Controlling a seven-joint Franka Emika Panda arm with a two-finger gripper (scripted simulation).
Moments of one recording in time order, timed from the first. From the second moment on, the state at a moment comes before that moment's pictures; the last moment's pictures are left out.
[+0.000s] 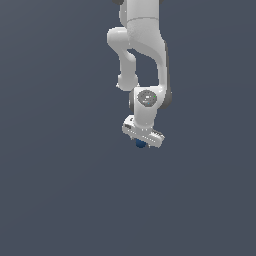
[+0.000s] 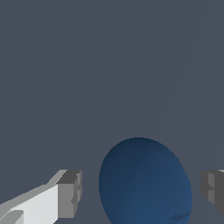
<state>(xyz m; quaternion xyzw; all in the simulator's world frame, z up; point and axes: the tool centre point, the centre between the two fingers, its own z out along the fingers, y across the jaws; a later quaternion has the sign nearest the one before) -0.061 0.067 0.035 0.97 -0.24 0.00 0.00</state>
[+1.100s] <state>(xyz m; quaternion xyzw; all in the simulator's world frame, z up) -0.054 0.086 0.045 0.97 -0.24 0.00 0.00</state>
